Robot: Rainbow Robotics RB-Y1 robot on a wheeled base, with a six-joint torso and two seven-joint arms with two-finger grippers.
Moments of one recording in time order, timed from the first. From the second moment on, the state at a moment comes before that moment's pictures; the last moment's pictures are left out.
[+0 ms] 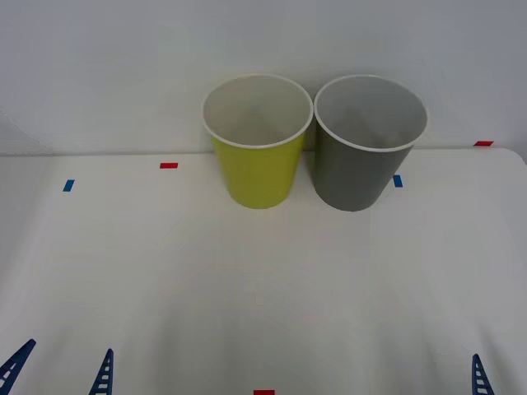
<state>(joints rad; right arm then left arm) 0.98 -0.25 0.03 -1.85 0.00 -0.80 1.47 1.07 0.35 -0.13 -2.07 -0.01 -0.61 -1.42</state>
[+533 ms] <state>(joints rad) 0.98 -0.25 0.03 -1.85 0.00 -0.80 1.47 1.07 0.35 -0.13 -2.07 -0.01 -0.61 -1.42</state>
